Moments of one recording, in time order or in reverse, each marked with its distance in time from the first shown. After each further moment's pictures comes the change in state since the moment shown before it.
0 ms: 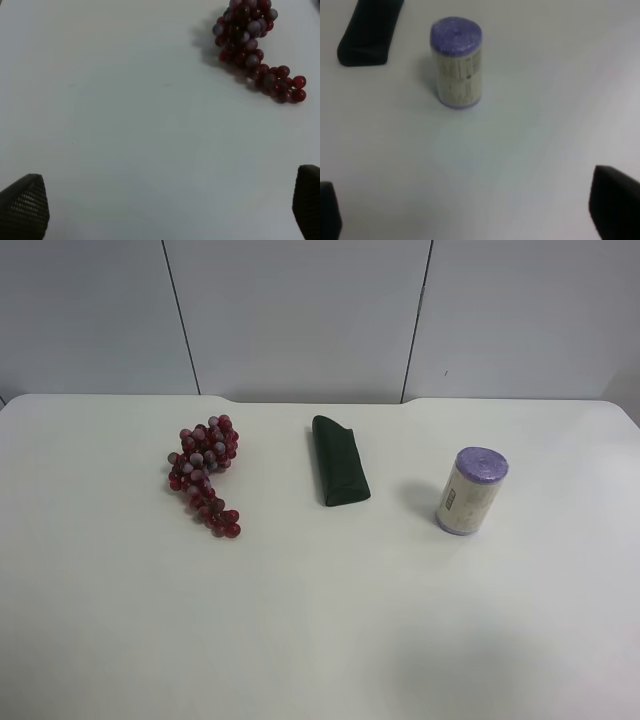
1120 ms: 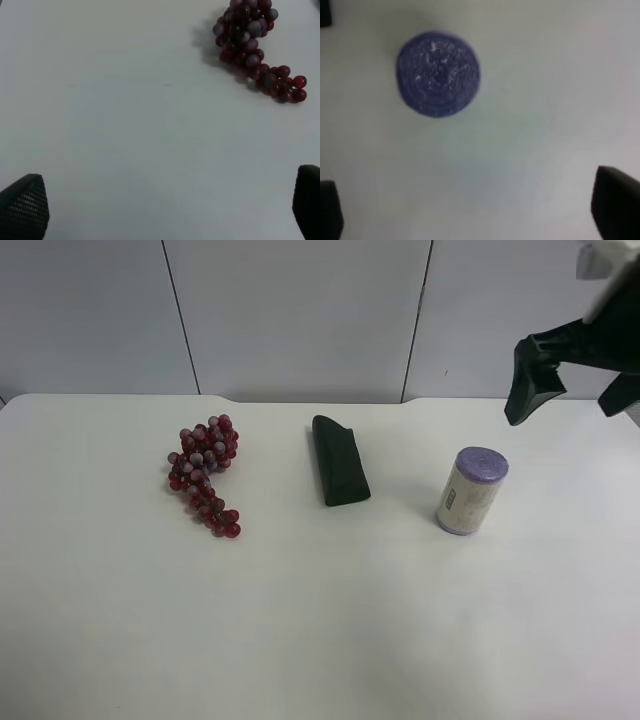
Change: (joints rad) left arm 0.000 0.000 0.000 0.001 0.000 0.000; right arm 0.000 1.427 -0.722 -0.031 0.027 0.049
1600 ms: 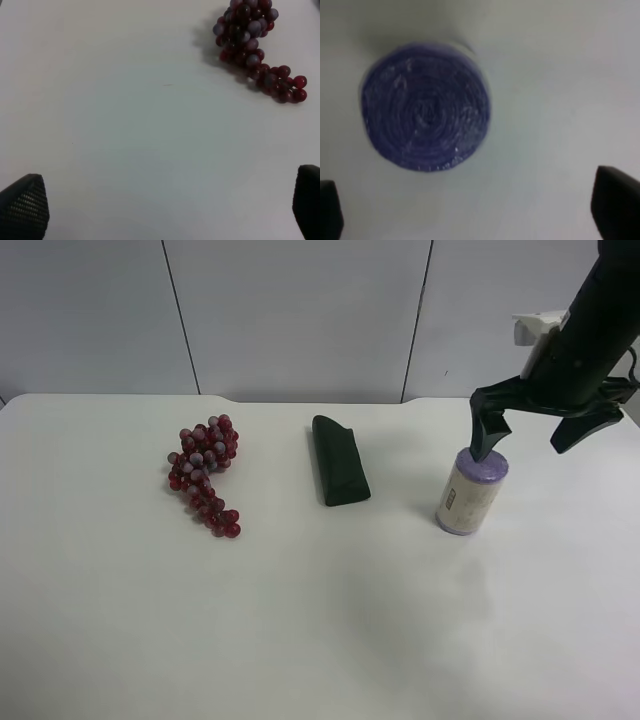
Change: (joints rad) left arm 0.000 0.000 0.000 0.000 0.000 0.000; right arm 0.000 0.226 -0.003 0.000 -0.100 0.000
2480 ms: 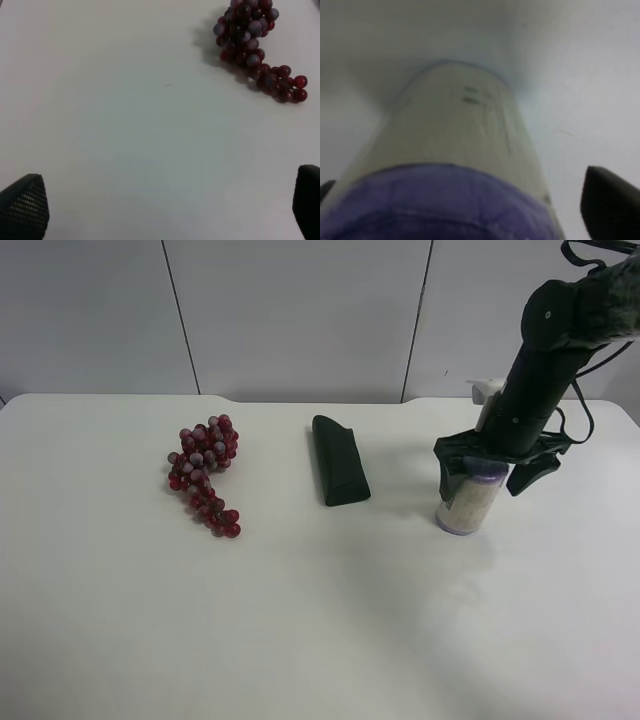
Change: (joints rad) left arm 0.000 0.000 0.000 0.000 0.000 0.000; right arm 0.000 0.222 0.000 0.063 -0.116 -0.012
